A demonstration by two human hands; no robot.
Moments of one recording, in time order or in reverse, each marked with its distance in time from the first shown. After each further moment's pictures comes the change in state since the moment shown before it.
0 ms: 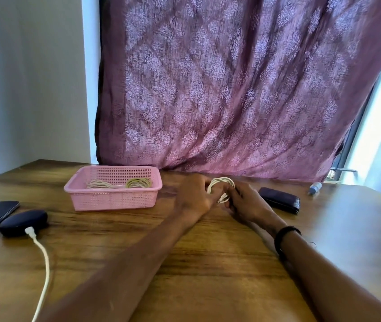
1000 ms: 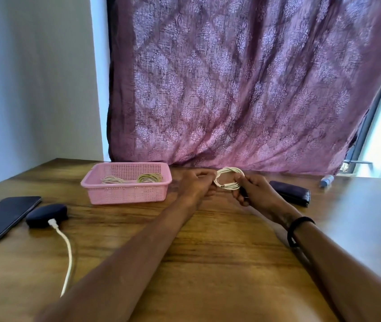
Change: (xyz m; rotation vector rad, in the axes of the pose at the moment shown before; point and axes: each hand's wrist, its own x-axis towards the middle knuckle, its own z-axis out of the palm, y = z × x) left_hand 0.004 0.001 -0.010 -0.668 0.019 -0.496; right_hand -0.009 -0.015 -0.004 0.641 -0.090 0.221
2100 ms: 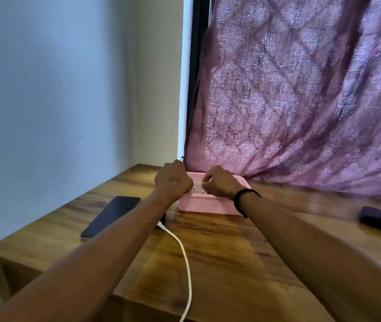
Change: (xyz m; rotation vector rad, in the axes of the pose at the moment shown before) left_hand 0.004 0.063 -0.254 1.221 0.341 0.088; right_hand 0.079 -0.100 0.271 -0.689 -0.199 -0.111
